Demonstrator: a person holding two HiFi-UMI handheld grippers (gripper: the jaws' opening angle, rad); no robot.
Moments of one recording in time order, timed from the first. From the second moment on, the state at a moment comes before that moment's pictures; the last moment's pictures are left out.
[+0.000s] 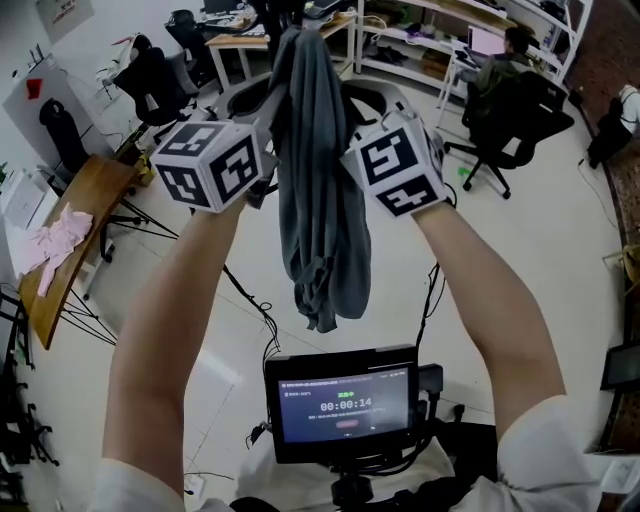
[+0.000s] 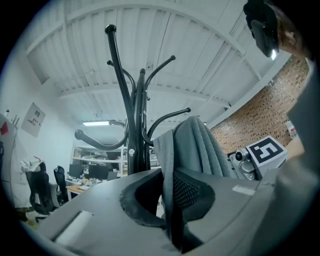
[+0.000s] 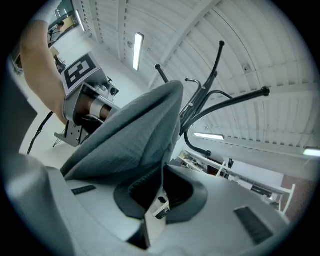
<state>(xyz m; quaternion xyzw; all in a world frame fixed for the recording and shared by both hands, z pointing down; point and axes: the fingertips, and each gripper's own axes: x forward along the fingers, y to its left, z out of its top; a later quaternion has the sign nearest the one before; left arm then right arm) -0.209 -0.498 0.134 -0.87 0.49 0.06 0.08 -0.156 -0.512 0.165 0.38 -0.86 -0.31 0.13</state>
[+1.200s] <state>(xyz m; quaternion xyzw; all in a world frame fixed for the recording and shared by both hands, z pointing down) -0.242 -0.388 0.248 -0.87 0.46 0.16 -0.06 -0.150 -0.494 0.168 0.42 -0.85 -0.30 0.11</state>
